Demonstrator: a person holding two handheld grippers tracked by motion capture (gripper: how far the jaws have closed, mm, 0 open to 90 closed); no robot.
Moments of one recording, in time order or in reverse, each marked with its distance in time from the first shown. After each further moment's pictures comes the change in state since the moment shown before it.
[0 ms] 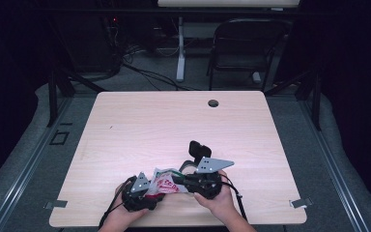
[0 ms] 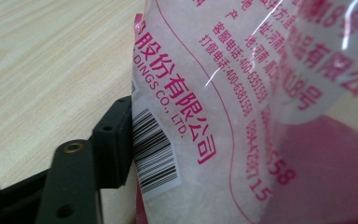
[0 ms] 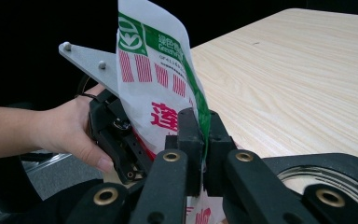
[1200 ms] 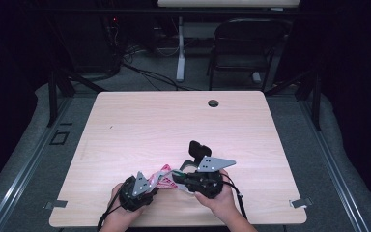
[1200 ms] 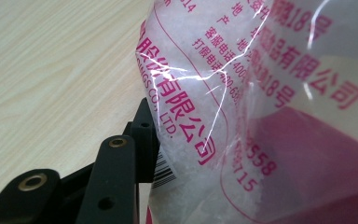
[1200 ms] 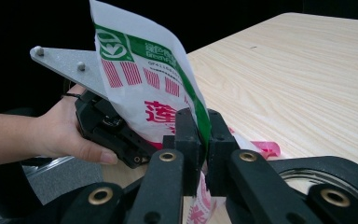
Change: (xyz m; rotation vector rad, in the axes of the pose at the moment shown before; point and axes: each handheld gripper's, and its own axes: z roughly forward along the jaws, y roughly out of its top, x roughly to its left) left arm -0.009 0.009 -0.015 0.020 0.178 0.069; right arm 0.000 0.003 -0.004 -0.014 -0.007 0.007
